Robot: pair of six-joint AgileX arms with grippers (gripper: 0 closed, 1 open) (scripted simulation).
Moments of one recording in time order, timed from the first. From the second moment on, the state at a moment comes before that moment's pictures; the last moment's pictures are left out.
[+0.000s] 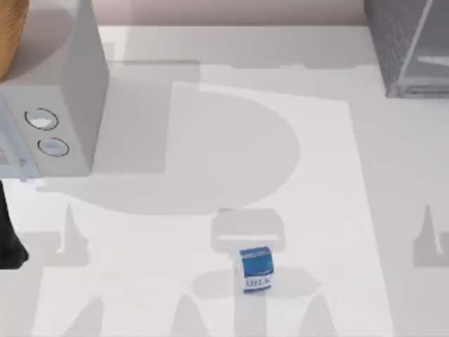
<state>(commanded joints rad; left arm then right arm) 0.00 0.00 0.00 0.00 0.00 0.00 0.00 0.00 0.00 0.00 0.00 0.00</state>
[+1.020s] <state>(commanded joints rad) 0.00 0.00 0.00 0.00 0.00 0.00 0.79 0.65 0.02 0.62 0.79 0.01</state>
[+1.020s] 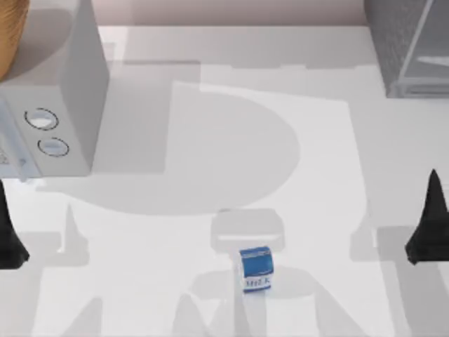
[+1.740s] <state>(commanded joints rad) 0.00 0.00 0.00 0.00 0.00 0.00 0.94 0.80 0.04 0.75 0.94 0.03</state>
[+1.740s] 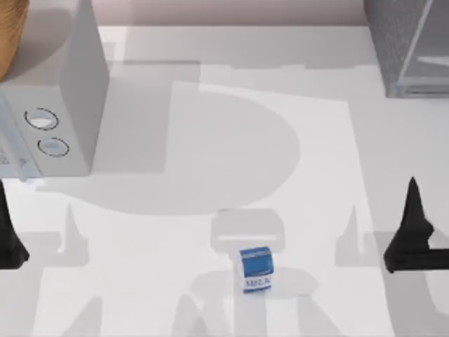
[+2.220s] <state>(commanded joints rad) 0.00 0.00 0.00 0.00 0.00 0.00 1.15 1.34 0.20 1.01 1.07 0.13</state>
